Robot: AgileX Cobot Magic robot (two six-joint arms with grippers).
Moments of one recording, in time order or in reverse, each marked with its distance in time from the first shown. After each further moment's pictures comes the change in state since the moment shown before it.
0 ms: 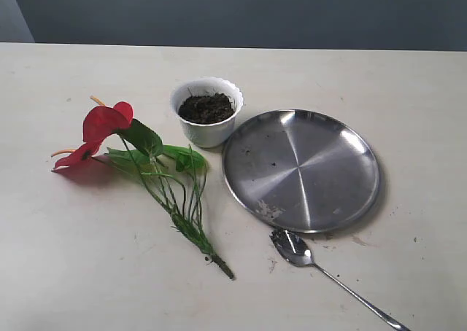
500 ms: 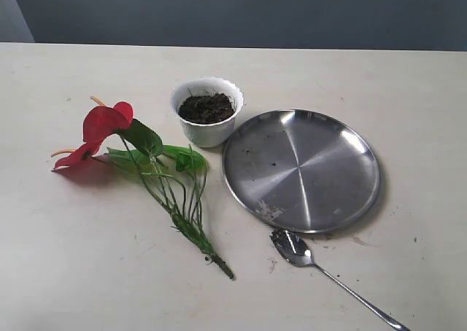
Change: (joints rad) left arm 0.000 0.000 0.000 0.000 0.000 0.000; right arm 0.000 0.000 0.007 0.086 -0.377 0.142
